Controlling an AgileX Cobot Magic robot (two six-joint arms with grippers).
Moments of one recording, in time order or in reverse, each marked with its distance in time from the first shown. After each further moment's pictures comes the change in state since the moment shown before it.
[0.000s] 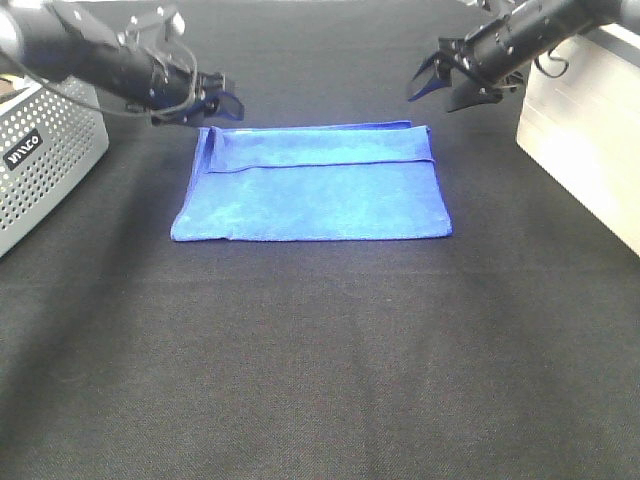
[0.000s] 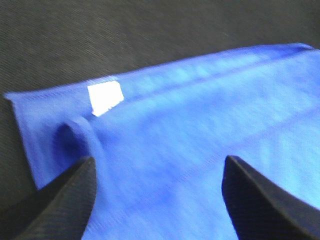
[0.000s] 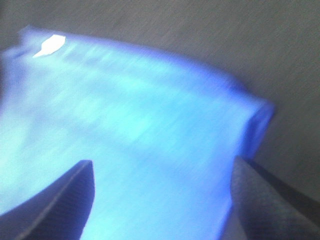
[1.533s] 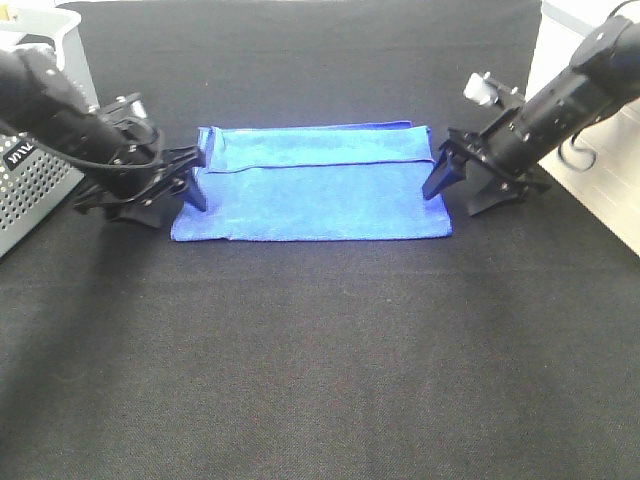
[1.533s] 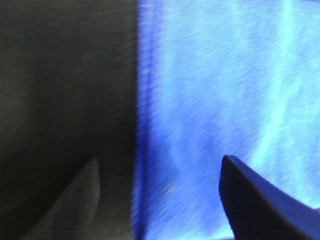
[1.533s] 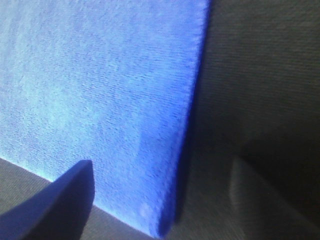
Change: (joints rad) left arm 0.000 -0.169 0.488 0.150 -0.044 -0.392; right arm 0.004 -0.232 0.729 0.009 -0.236 -0.046
